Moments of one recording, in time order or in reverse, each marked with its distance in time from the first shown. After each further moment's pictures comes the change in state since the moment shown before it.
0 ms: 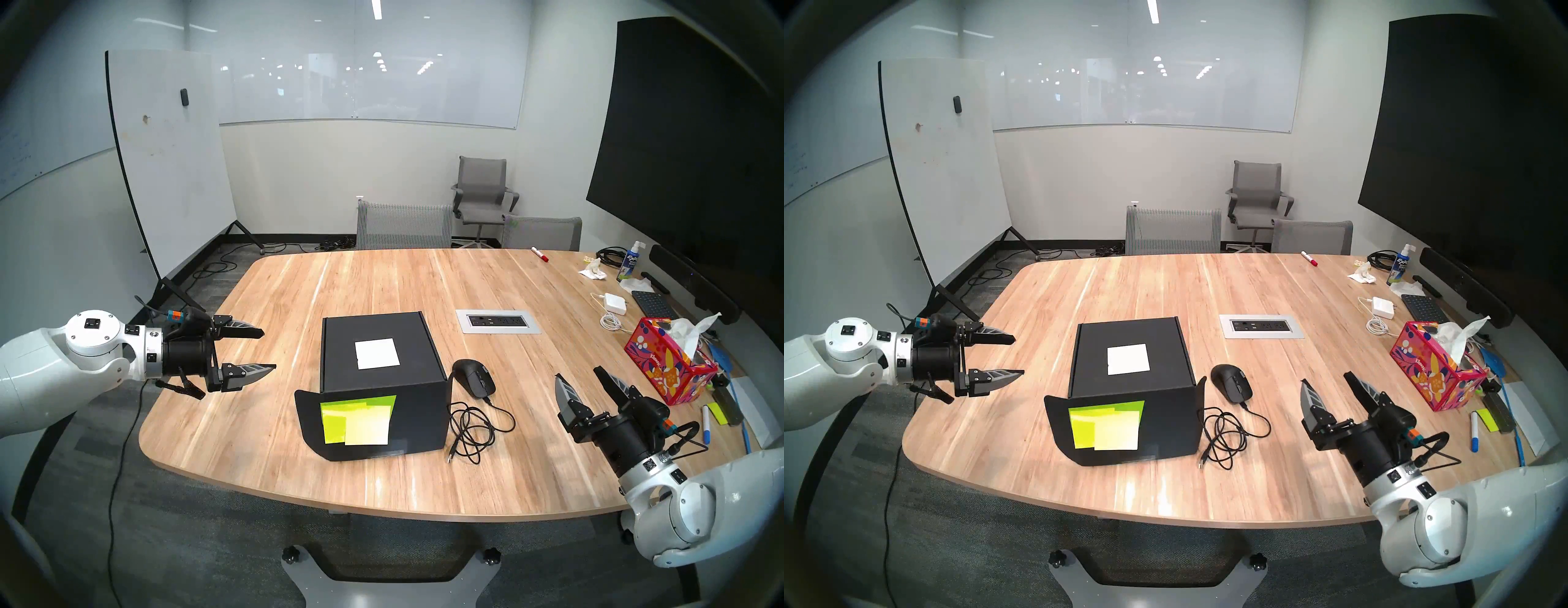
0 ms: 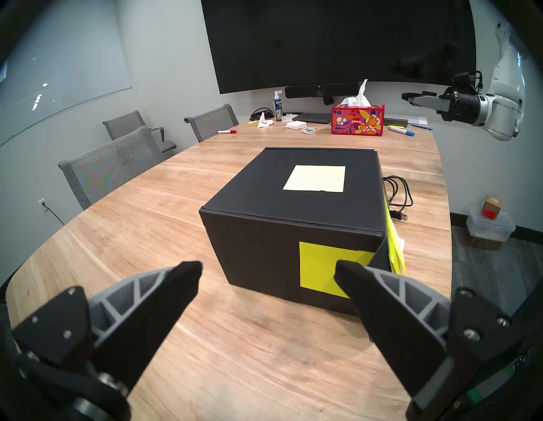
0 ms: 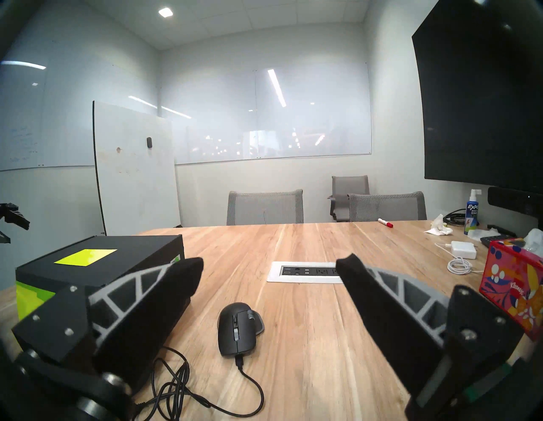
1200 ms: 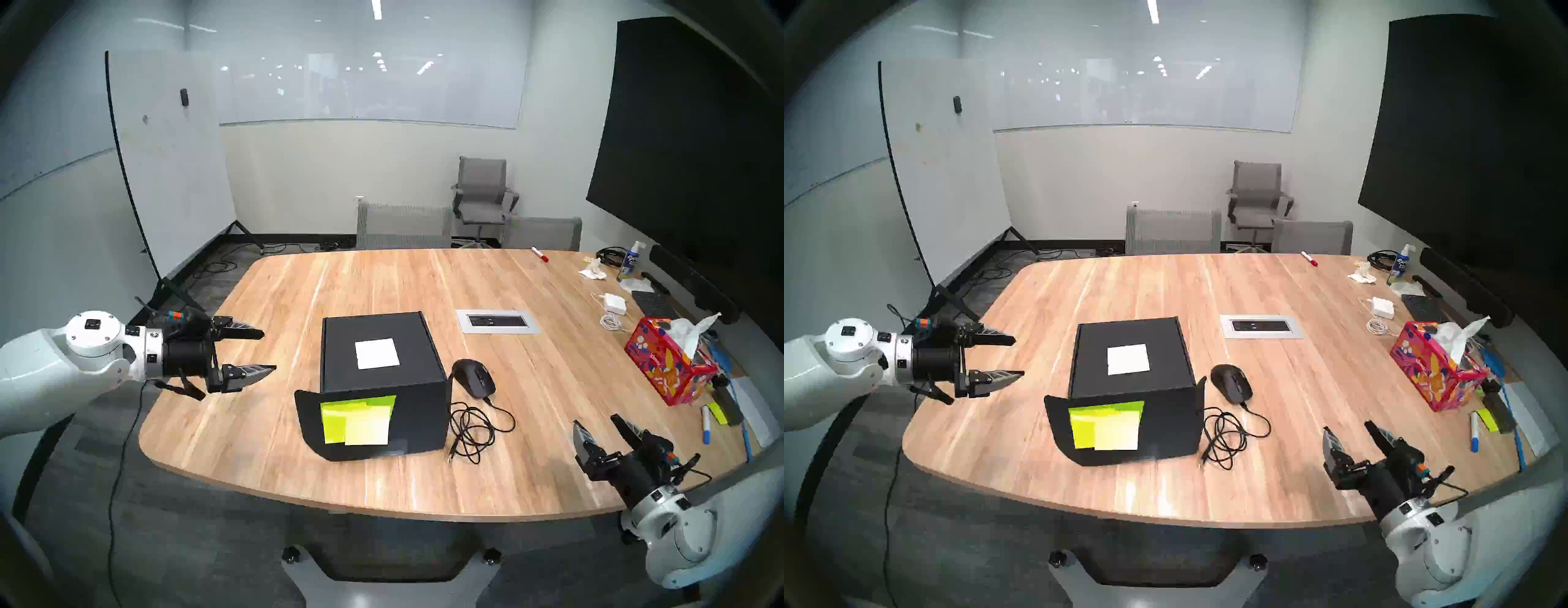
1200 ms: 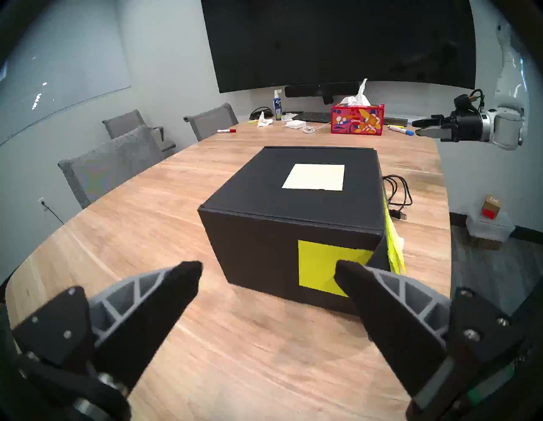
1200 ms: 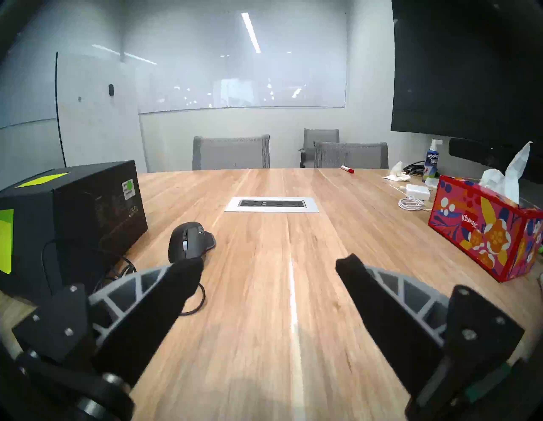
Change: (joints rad) left arm -0.003 0.001 0.007 0.000 0.000 0.000 0.001; right arm -0.024 0.000 -0.126 0.107 0.124 0.000 0.038
